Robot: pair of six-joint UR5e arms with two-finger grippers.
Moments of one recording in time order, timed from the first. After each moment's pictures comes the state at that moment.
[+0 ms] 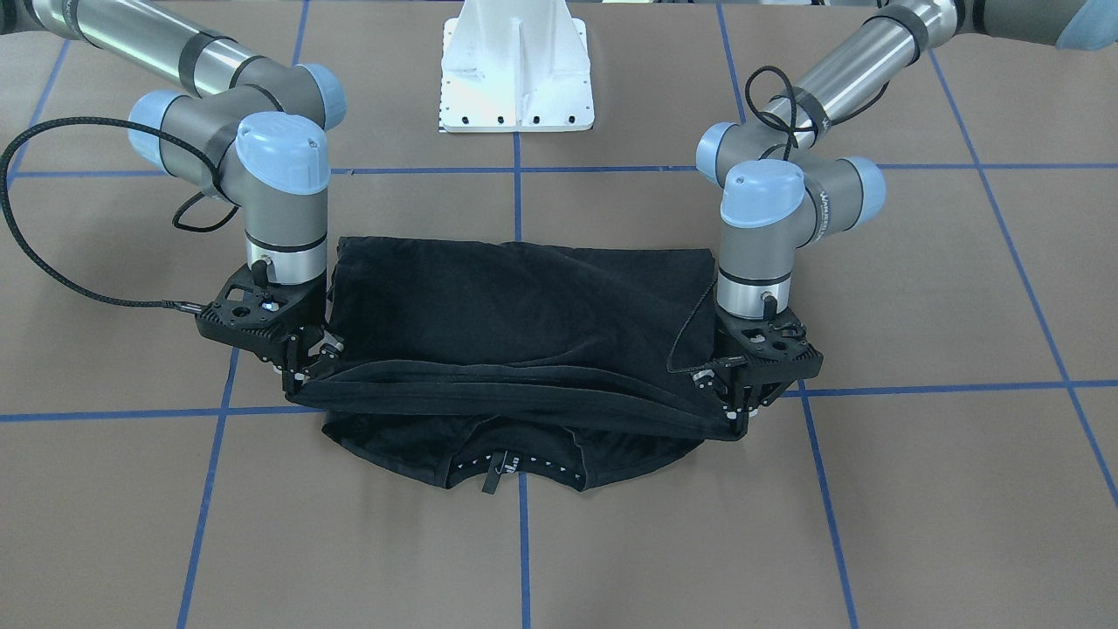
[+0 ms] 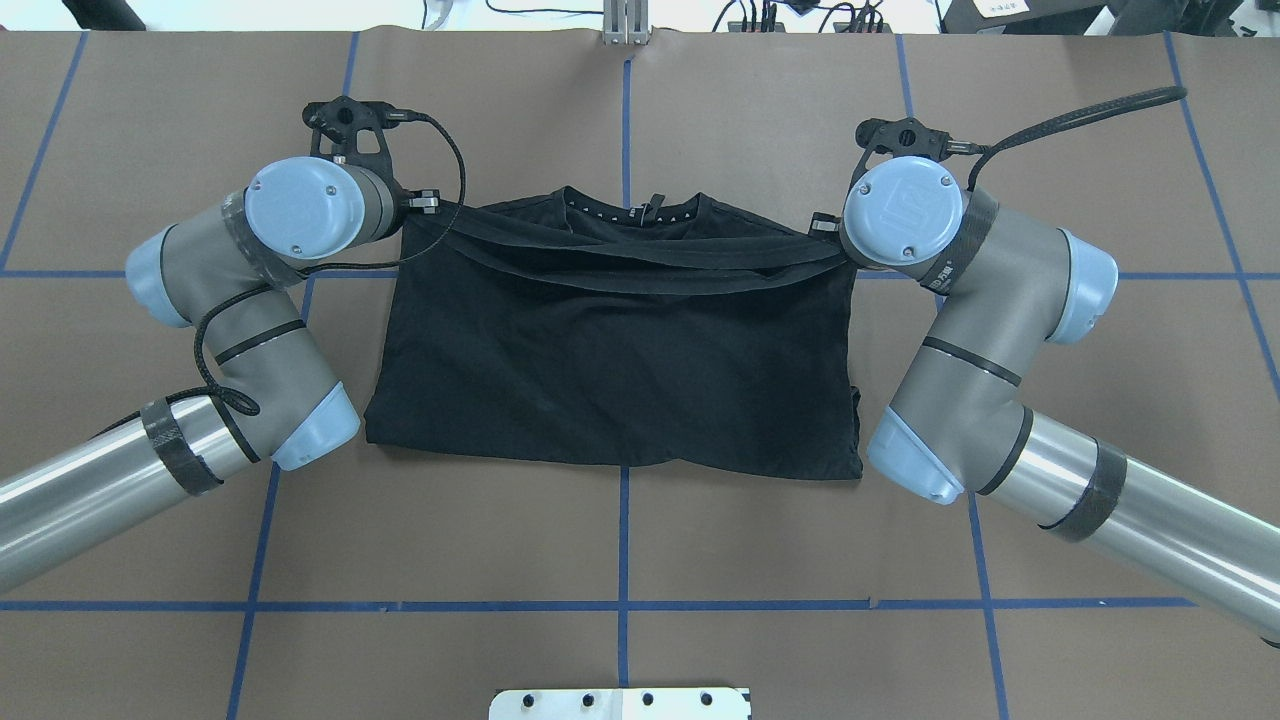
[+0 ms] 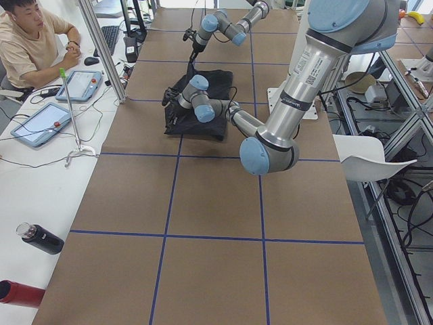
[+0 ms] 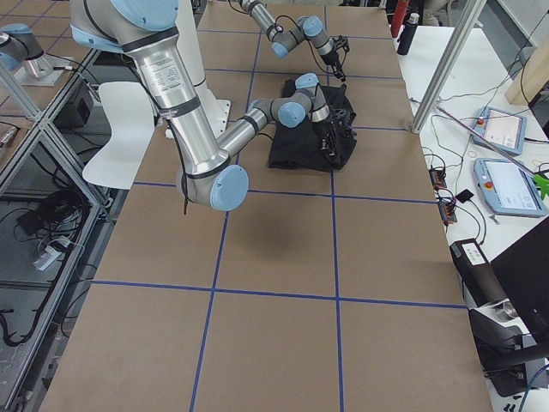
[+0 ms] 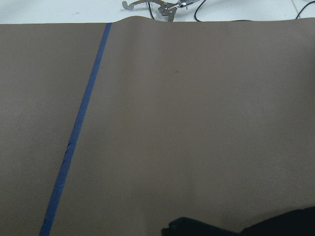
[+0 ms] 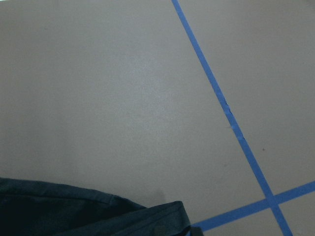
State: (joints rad) left arm -0.71 -2.12 -1.45 -2.12 -1.49 -1.08; right arm 0.68 -1.05 1.66 -1.50 1.52 1.35
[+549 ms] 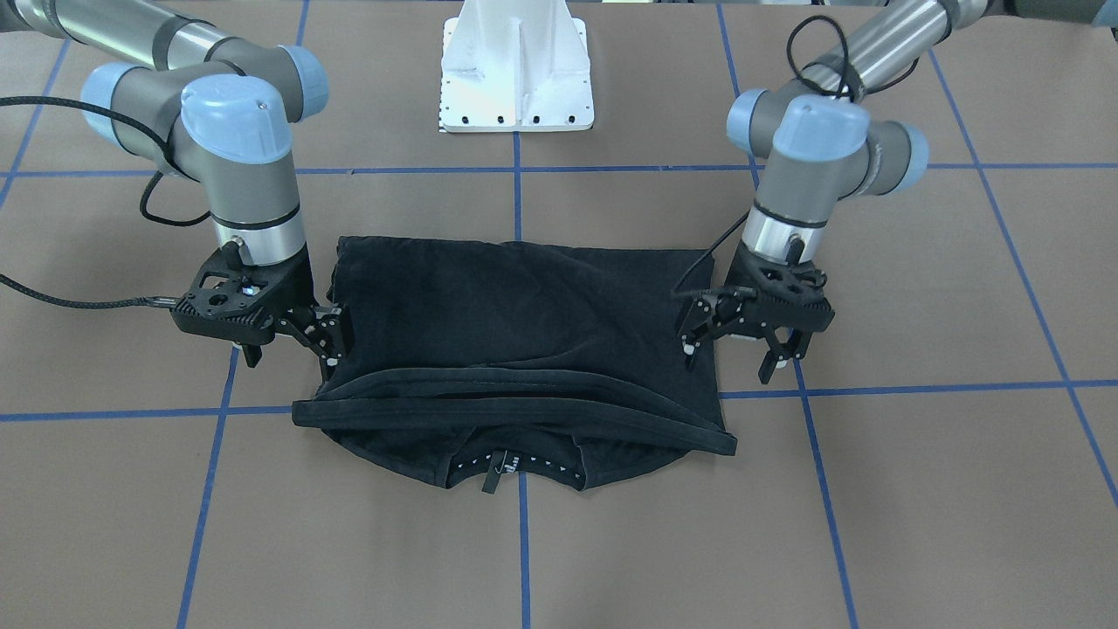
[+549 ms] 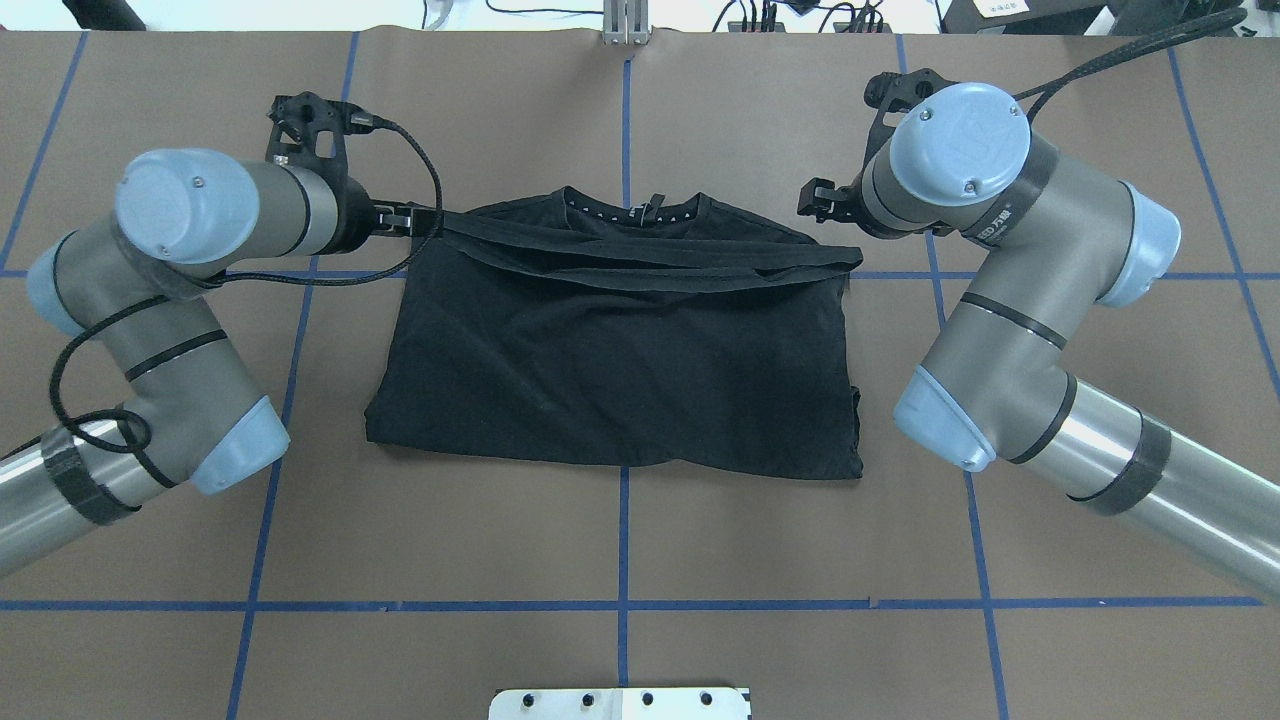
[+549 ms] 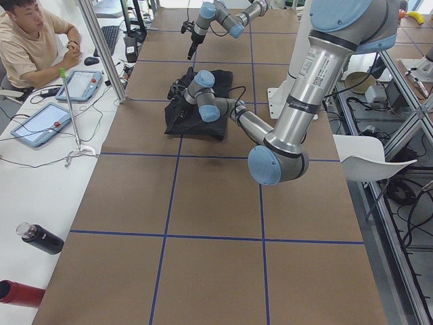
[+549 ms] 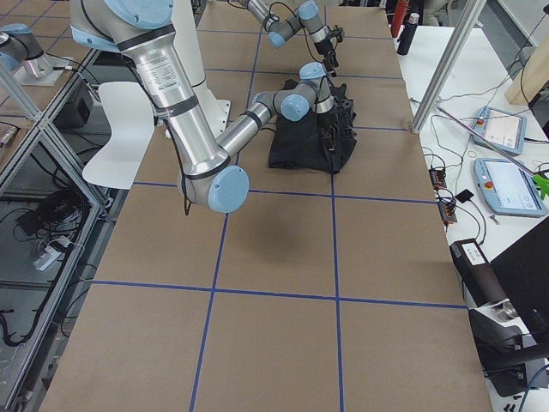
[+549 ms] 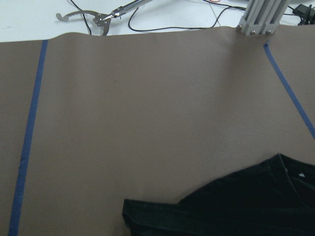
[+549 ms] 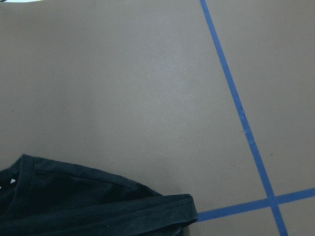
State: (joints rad) left arm -0.73 -1.96 -1.68 -2.15 -1.70 -0.97; right arm 0.74 -1.07 1.75 -1.51 1.67 1.22
